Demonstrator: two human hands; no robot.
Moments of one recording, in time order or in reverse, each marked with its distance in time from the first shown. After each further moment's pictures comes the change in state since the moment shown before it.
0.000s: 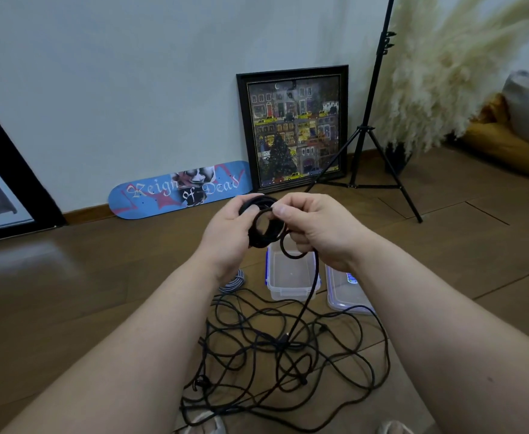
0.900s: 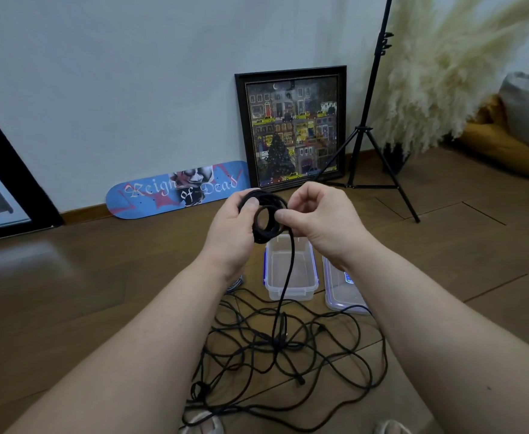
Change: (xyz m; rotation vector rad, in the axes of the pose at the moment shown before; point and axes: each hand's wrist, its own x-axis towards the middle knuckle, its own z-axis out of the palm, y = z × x) left_hand 0.001 -0.003 0.010 -0.036 0.065 0.064; right_hand -0.001 0.005 -0.003 -0.285 0.337 -0.132
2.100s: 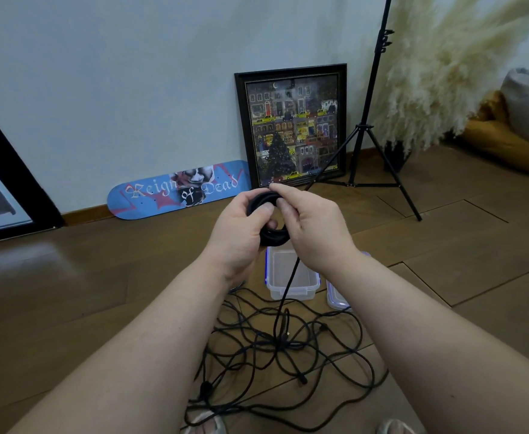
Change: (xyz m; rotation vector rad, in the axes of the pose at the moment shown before) left_hand -0.010 0.010 0.007 -0.137 -0.111 -0.079; right_hand 0.001 0.016 0.016 -0.480 0.098 -0.367
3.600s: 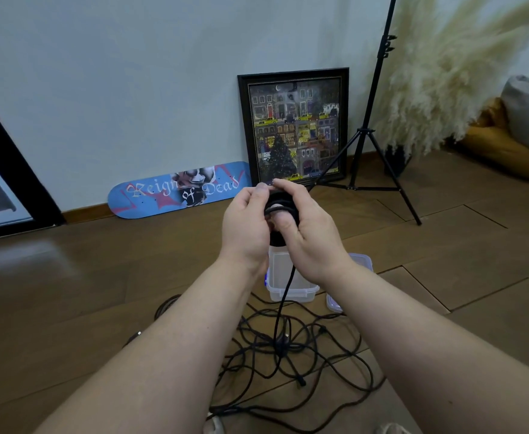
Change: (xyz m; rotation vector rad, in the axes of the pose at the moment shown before) left_hand -0.001 0.006 0.021 -0.153 0.213 0.038; right_hand -0.008 -0.007 0.007 0.256 -0.029 0.044
